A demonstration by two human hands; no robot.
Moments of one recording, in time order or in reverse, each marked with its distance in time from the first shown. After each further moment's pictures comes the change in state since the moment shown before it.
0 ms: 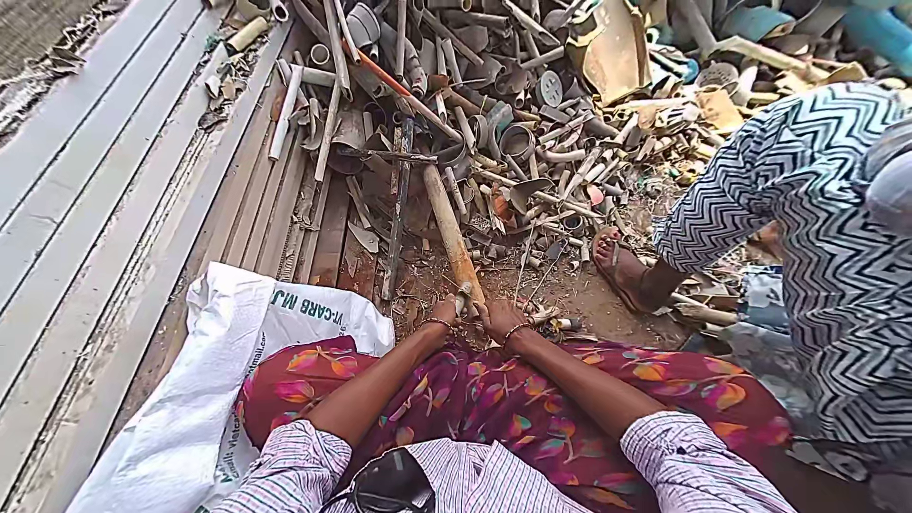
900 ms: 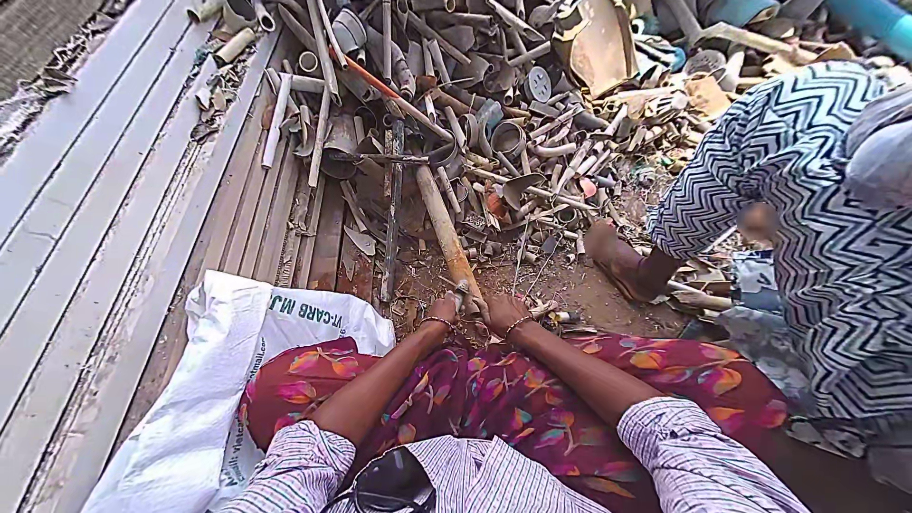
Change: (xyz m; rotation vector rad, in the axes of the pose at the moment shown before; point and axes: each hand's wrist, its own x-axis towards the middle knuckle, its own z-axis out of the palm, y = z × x) left_hand 0.000 0.002 0.004 0.166 0.012 0.043; right_hand 0.002 0.008 0.002 -0.059 -0.006 -0.003
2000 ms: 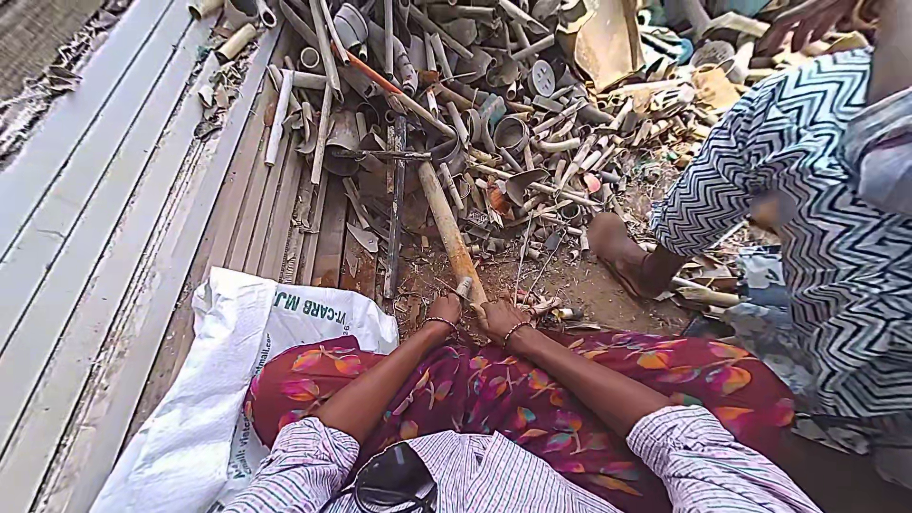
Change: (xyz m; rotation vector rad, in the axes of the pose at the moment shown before) left_hand 0.001 0.002 -0.006 0.227 -0.037 0.097; right_hand -0.007 -0.007 -0.001 0.051 -0.013 -0.004
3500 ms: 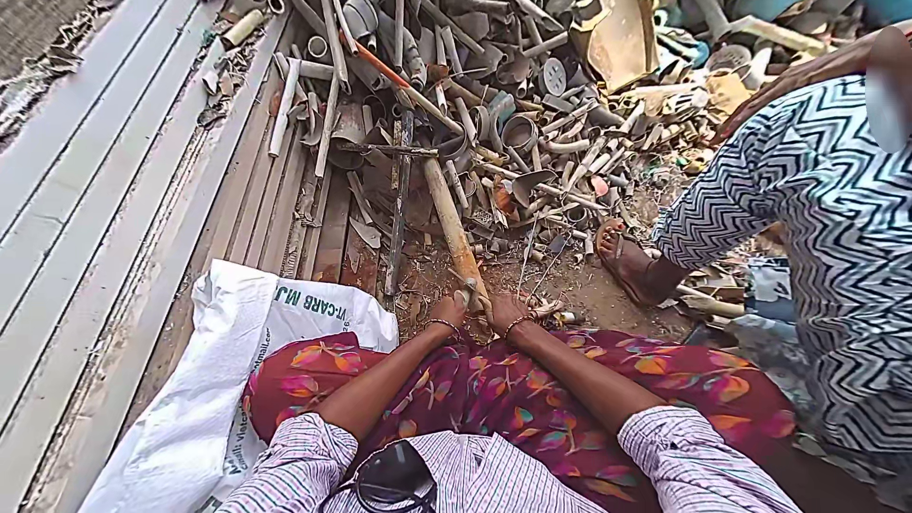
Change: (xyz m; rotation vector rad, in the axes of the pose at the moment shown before) left_hand -0.002 0.000 -0.002 0.115 -0.027 0.015; right_hand 0.011 0.001 -0.002 -0.015 0.003 0.056
